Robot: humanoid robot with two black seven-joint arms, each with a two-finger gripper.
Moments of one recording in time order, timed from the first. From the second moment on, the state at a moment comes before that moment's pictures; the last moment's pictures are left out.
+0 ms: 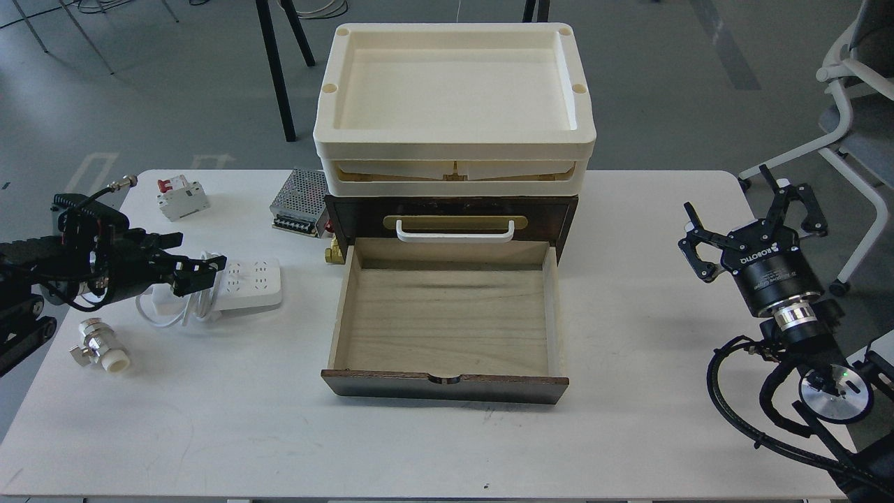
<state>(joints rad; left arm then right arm) -0.75 0.69 -0.18 -0.64 1.77 0.02 -0.49 0.19 -0.43 1.10 1.13 -0.01 0.46 0.32</state>
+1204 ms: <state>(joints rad) -0.71 0.51 -0.10 -0.39 1.69 0.27 -0.49 0.19 -0.43 1.11 1.13 -0.01 0.46 0.32</state>
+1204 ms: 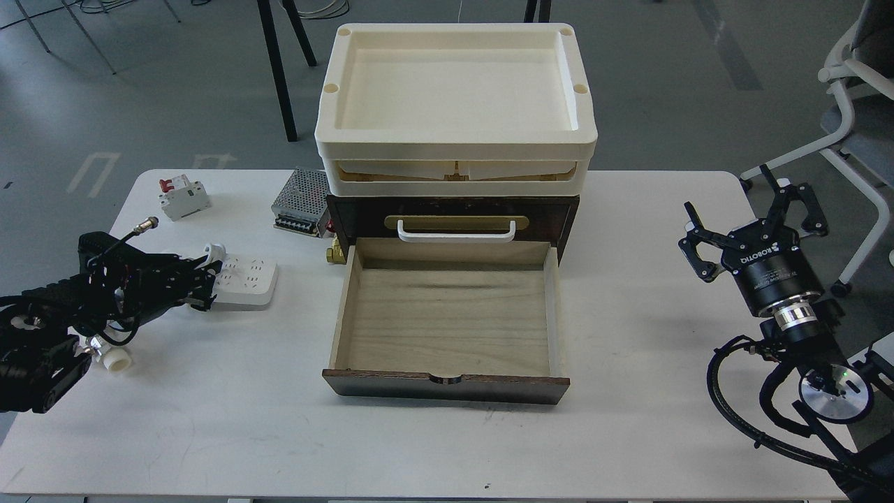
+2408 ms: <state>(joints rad) -0.72 1.24 -0.70 -1.12 1.05 -0.05 -0.49 0.19 -0.43 1.11 1.13 -0.01 0.45 0.32</state>
